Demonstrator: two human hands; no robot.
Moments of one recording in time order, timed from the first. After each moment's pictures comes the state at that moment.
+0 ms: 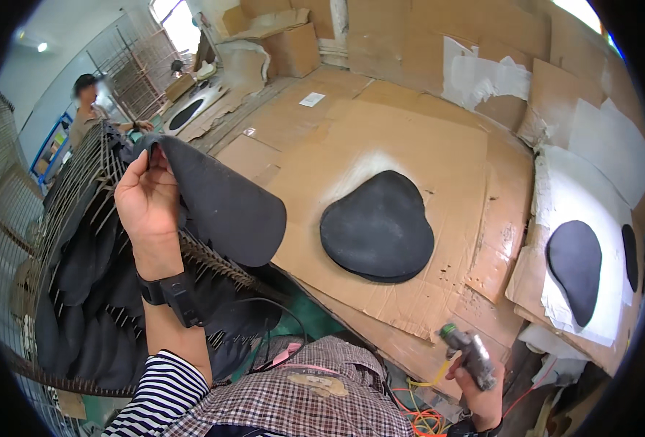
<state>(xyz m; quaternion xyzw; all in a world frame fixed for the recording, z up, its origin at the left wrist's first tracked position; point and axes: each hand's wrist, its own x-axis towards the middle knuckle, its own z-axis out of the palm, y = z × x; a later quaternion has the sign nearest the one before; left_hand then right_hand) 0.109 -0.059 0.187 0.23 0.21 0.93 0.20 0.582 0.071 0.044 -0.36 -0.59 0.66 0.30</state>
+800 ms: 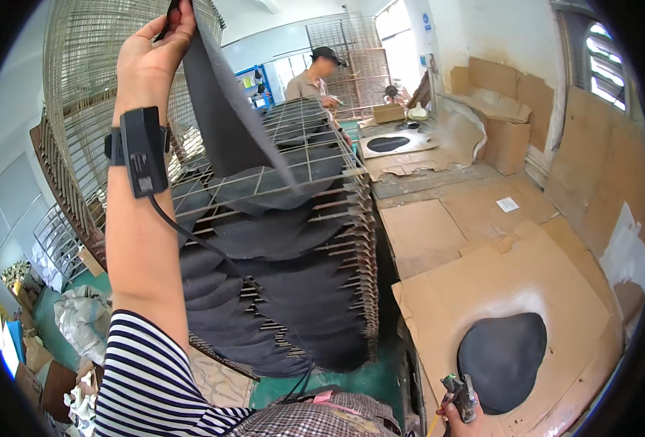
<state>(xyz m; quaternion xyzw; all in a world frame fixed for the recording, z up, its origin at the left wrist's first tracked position) 0.052 -0.337 0.509 0.33 0.16 0.93 -0.08 0.382 0.037 0.010 -0.27 -0.68 0.69 0.04</state>
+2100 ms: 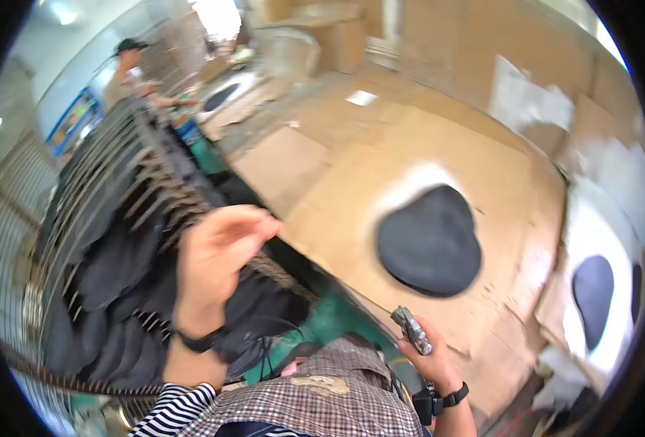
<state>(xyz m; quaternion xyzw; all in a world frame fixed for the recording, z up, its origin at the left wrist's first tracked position) 0.106 -0.143 0.152 0.40 0.58 0.69 0.15 0.385 0.027 -0.029 -0.30 -0.69 0.65 0.11</state>
